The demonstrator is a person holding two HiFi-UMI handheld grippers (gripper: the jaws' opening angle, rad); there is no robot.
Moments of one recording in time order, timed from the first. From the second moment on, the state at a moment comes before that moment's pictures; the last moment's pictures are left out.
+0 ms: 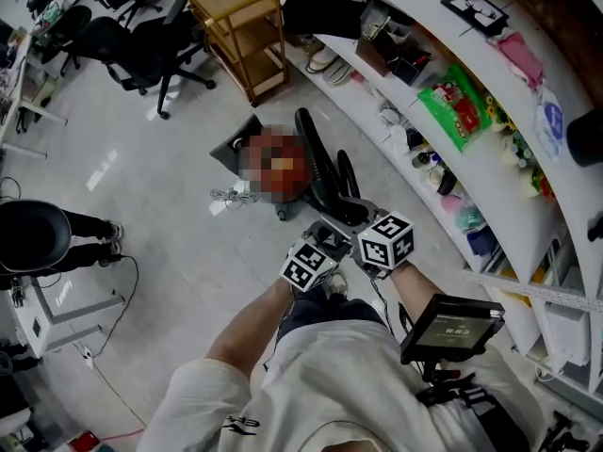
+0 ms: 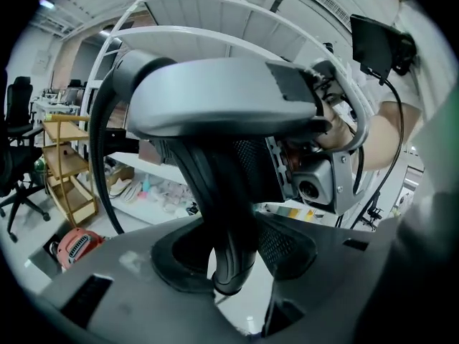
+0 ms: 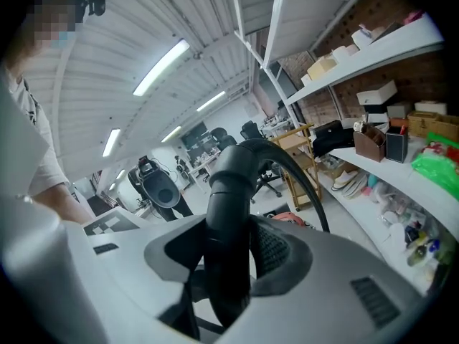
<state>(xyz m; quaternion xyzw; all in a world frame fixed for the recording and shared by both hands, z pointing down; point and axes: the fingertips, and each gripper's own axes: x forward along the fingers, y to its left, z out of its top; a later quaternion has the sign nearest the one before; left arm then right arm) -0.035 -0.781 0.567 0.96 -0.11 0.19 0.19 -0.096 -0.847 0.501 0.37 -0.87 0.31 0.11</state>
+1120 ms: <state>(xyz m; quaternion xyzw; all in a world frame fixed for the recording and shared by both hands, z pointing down) -0.009 -0.656 0.492 0.97 -0.14 0.17 0.14 -0.072 -0.714 0.422 0.36 -0.90 0.25 0.07</state>
